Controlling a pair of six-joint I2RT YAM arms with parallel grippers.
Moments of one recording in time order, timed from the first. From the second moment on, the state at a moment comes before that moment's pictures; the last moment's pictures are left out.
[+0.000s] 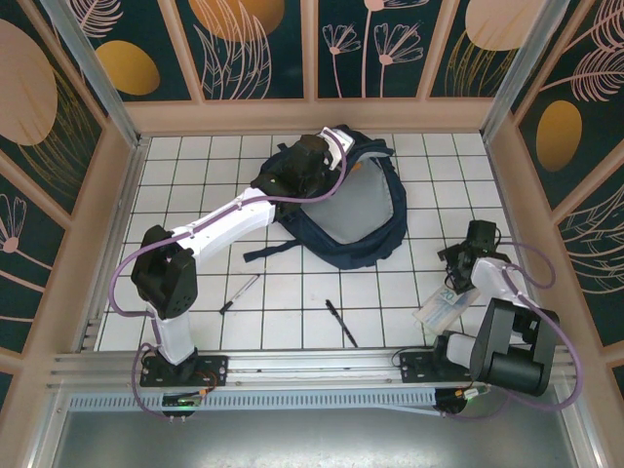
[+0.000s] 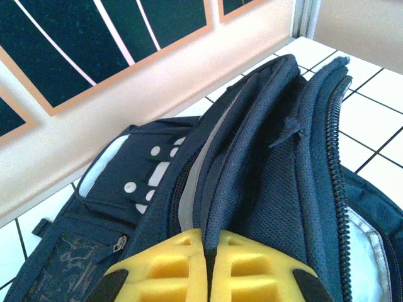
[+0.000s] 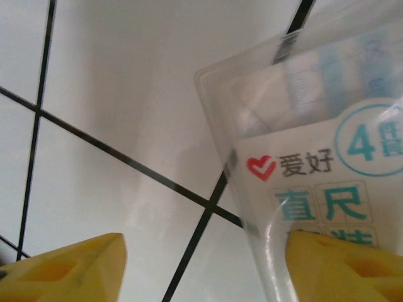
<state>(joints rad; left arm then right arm) -0.75 1.85 1.59 -0.16 -0.14 0.06 -0.23 1.22 0.53 -0.47 -0.05 0.91</state>
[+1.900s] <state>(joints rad) -0.70 1.67 1.37 -0.15 -0.13 0.03 -0.25 1.35 0.72 -0.50 -0.31 0.67</state>
